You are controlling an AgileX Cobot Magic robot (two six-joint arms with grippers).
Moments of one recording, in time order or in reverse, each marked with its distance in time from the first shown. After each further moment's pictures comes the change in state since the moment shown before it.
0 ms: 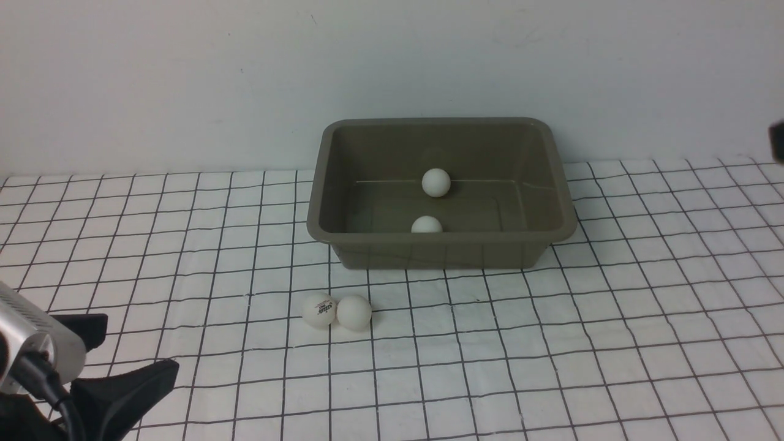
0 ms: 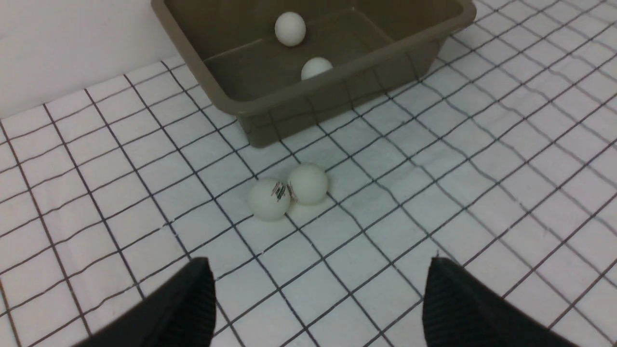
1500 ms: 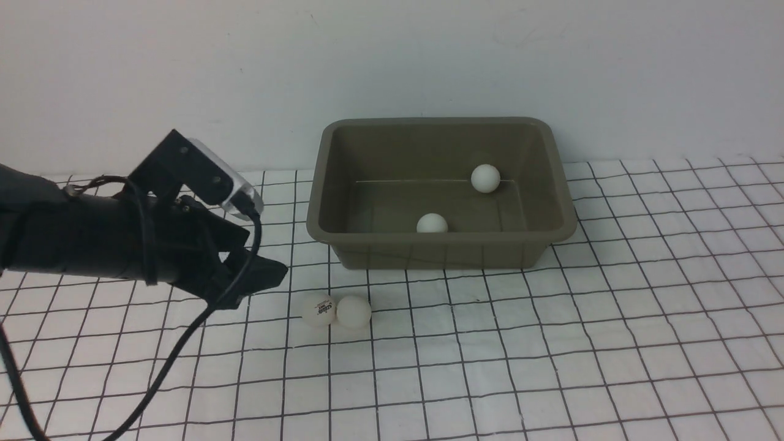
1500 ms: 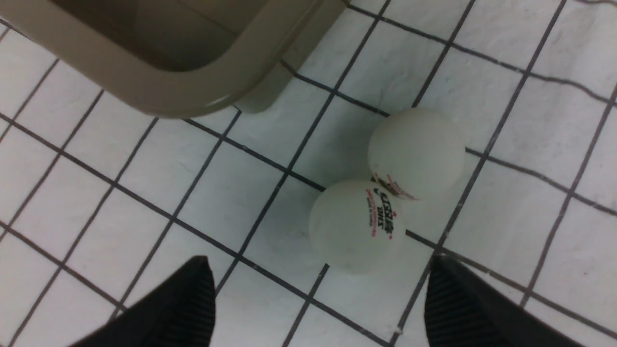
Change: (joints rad) right arm 0.000 -0.045 0.034 0.004 -0.020 0.015; left arm -0.179 1.096 -0.340 -0.216 -0.341 0.809
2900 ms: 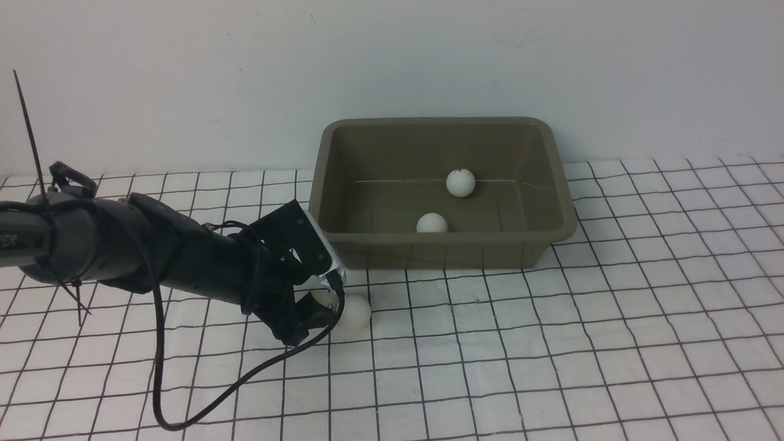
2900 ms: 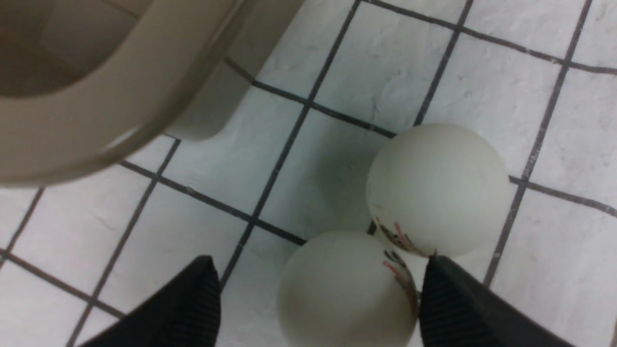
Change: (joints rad) right arm 0.000 0.000 0.001 -0.008 0.005 0.011; left arm -0.015 0.231 -0.101 -0.202 0.029 0.251
